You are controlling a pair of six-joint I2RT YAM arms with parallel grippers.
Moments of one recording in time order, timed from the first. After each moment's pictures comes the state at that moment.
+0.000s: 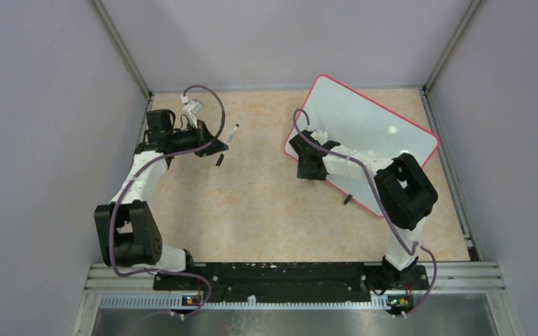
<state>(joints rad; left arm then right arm) 0.09 1.43 1.06 -0.29 1.03 0.01 0.68 1.84 1.24 -0.54 0.35 0.72</state>
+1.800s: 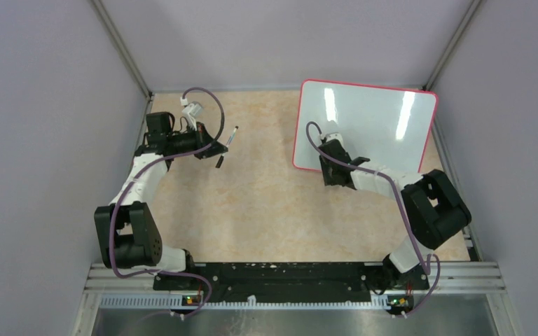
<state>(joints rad) 0.10 1.42 1.03 -0.28 1.04 0.00 0.56 1.61 0.89 -0.25 0.35 0.25</state>
